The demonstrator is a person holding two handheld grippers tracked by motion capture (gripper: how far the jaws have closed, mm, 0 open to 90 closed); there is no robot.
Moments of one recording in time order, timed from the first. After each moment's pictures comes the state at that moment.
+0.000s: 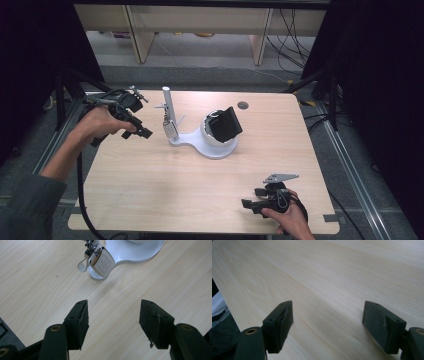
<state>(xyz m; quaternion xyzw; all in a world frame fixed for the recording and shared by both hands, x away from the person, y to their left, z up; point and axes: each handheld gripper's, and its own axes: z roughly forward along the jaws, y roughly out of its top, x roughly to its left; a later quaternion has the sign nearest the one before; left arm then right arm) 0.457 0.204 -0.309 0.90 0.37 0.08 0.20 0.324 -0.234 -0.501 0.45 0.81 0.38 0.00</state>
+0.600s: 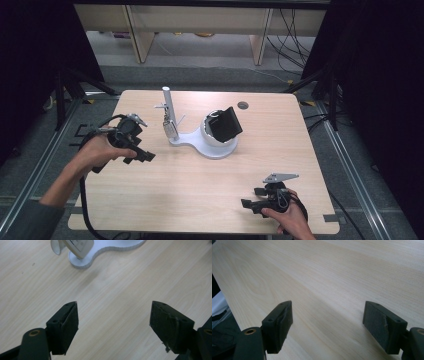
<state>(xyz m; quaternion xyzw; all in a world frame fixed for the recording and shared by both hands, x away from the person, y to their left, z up) 0.409 0.202 -0.355 0.90 0.36 0.08 0.23 0.324 -0.234 -0.500 0.44 0.81 0.38 -0.01</state>
